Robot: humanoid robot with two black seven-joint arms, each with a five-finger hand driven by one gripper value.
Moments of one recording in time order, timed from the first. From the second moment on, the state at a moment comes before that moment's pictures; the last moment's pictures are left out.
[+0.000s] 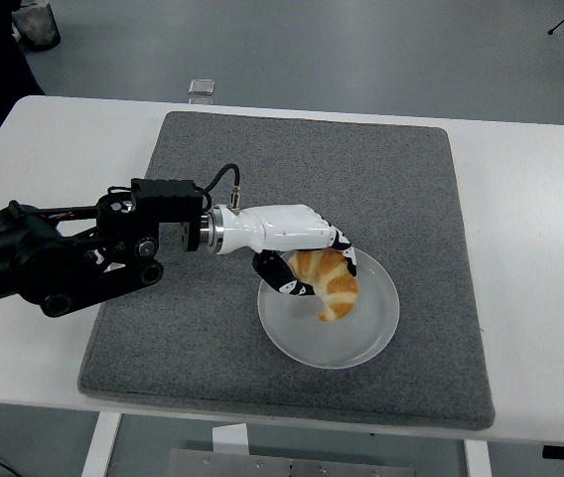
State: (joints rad) left arm -0.97 0.41 -0.24 -1.28 1.62 -0.08 -0.33; right arm 0.05 0.00 -0.01 0.13 0.06 0.00 -0.03
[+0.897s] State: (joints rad) left arm -0.95 0.40 -0.21 -1.27 1.62 -0.08 -0.33; right arm 0.05 0.00 -0.01 0.13 0.06 0.00 -0.03
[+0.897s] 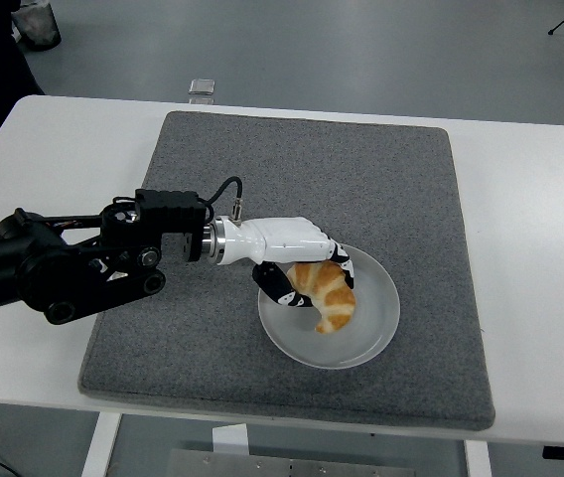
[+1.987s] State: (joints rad) left arm -1.00 0.58 -0.25 -1.29 0.90 -0.16 -0.34; right arm 0.05 0.00 -0.01 0.13 0.06 0.00 -0.03
